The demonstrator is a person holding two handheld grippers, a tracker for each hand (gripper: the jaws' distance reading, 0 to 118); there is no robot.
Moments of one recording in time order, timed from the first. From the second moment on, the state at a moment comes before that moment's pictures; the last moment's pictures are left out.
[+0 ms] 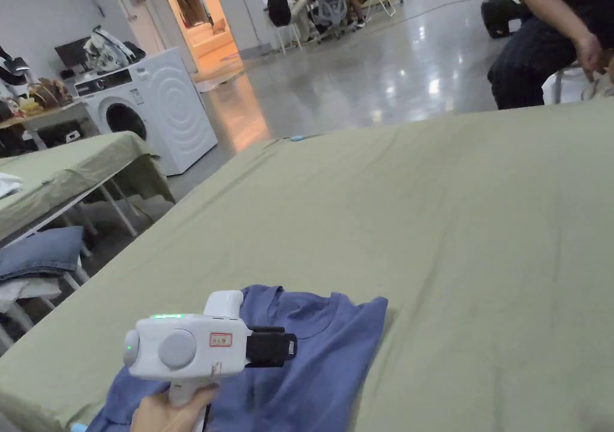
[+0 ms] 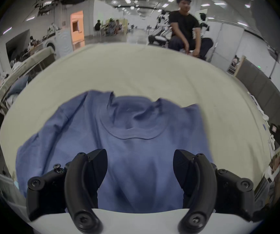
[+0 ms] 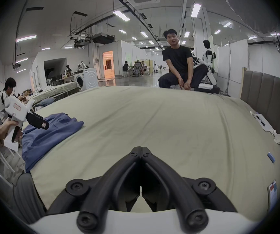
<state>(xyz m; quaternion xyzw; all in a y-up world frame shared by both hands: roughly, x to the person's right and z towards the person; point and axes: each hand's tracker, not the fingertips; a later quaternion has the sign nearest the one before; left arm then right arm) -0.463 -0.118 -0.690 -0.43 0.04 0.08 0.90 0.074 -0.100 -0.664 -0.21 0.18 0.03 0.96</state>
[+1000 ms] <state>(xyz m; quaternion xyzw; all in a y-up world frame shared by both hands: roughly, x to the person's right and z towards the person) -0.382 0.139 -0.767 -0.18 0.09 -0.05 0.98 0.154 -0.091 -0.652 -0.22 0.11 -0.05 0.97</state>
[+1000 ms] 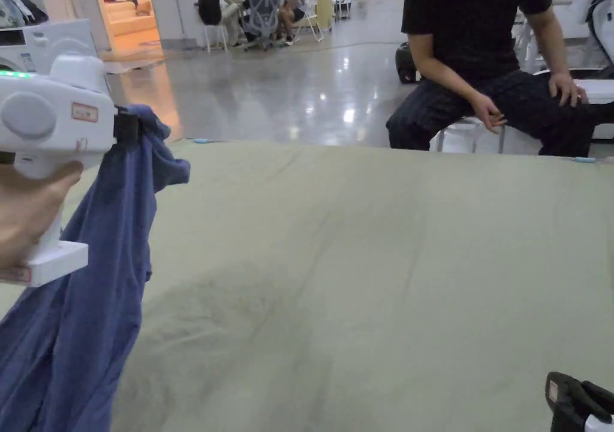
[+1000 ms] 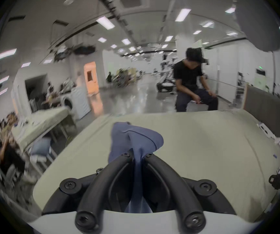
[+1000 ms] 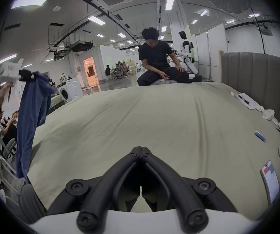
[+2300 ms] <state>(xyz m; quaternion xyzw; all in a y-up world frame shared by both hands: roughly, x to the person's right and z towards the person) -0.151 0.014 -0.618 -0.11 -0.18 -0.05 0.98 0.276 -0.050 -0.579 -0.18 0.00 -0.05 0.98</state>
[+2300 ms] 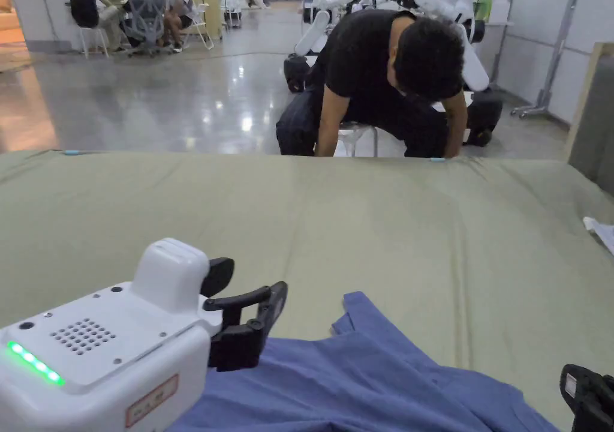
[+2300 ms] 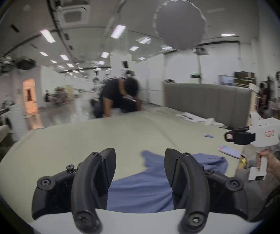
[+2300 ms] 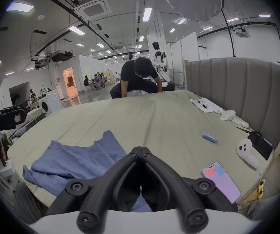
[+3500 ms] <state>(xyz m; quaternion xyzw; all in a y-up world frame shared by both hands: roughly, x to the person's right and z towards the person) -0.268 -0.079 -0.748 -0.38 -0.07 0.10 0.92 0.226 -0.069 -0.598 -0.21 0.05 -0.04 0.98</state>
